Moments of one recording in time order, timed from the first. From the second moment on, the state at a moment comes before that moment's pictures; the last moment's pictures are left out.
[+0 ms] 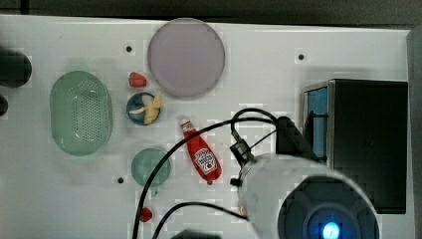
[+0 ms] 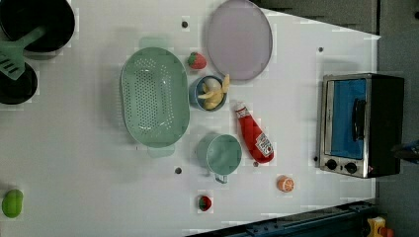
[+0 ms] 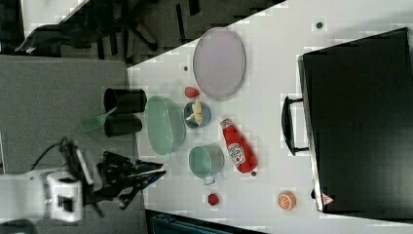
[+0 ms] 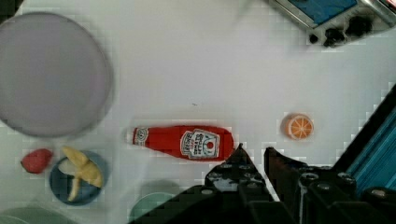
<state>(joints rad) -0.01 -0.39 -0.11 -2.12 -0.05 0.14 0.05</state>
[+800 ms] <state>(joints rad) -0.05 -0.18 -0.38 -2.20 -0.13 0.55 -0.87</state>
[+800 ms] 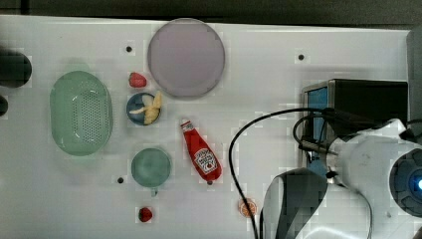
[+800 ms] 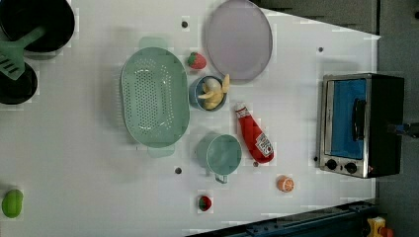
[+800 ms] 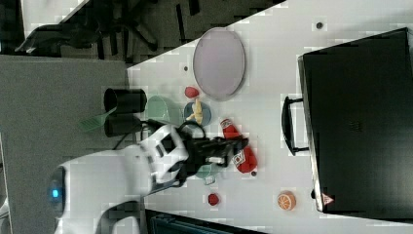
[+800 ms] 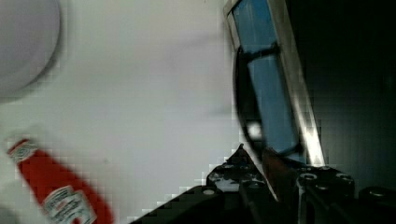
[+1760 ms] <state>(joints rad) -0.05 0.08 -0.44 -2.32 -0.16 0.97 -1.05</state>
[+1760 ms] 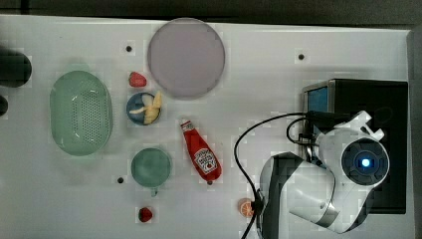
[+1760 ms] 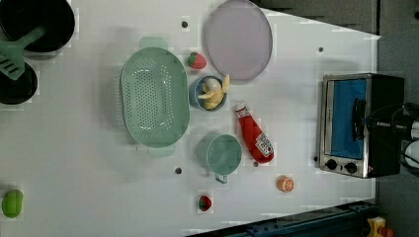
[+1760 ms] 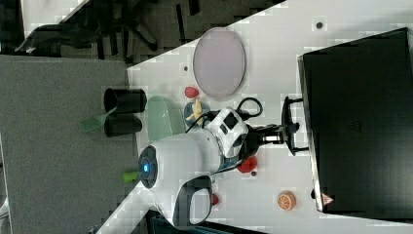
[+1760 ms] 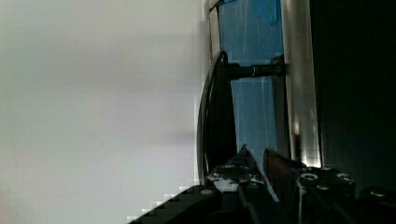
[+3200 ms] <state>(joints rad) 0.01 0.15 -0.27 -2.36 -0.64 0.94 -0.61</state>
